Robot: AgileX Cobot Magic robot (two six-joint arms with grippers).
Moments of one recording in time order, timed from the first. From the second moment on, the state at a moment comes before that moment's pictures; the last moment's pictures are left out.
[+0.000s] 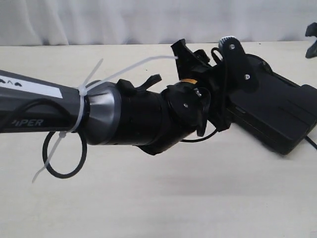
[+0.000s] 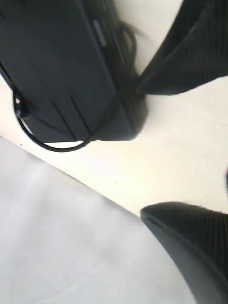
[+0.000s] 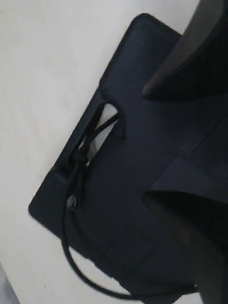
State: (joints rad) left arm -1.04 1.99 -1.28 -1.32 -0.55 1.75; right arm -0.32 1.68 -1.21 0.39 0.61 -0.18
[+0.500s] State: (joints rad) left arm -0.73 1.98 -1.28 -1.63 -0.01 1.86; right arm -0.63 2.13 -1.53 0.89 0.85 -0.61
